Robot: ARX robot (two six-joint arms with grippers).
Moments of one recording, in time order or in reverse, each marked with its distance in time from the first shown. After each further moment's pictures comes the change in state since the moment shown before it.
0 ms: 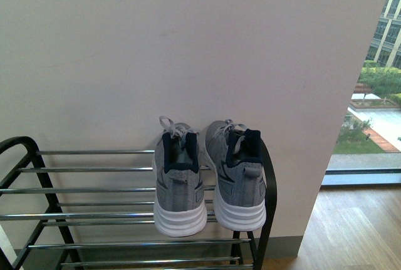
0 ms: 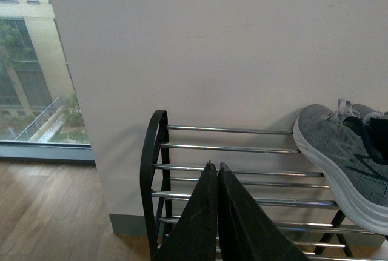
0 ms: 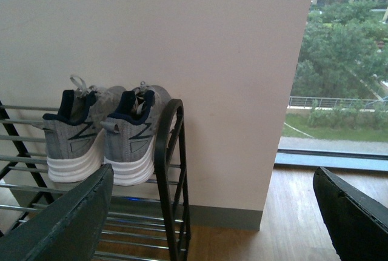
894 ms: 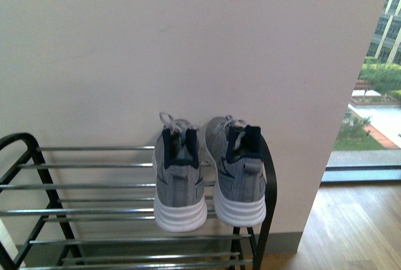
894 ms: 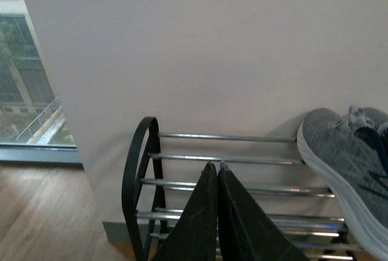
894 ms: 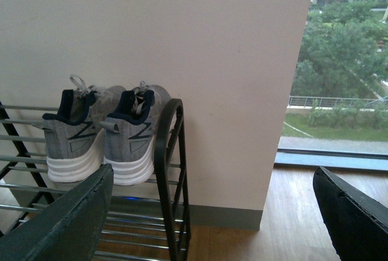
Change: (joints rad) left arm -0.090 0.649 0.079 0.546 -0.092 -0.001; right arm 0.000 0.000 0.000 0.000 0.000 0.000
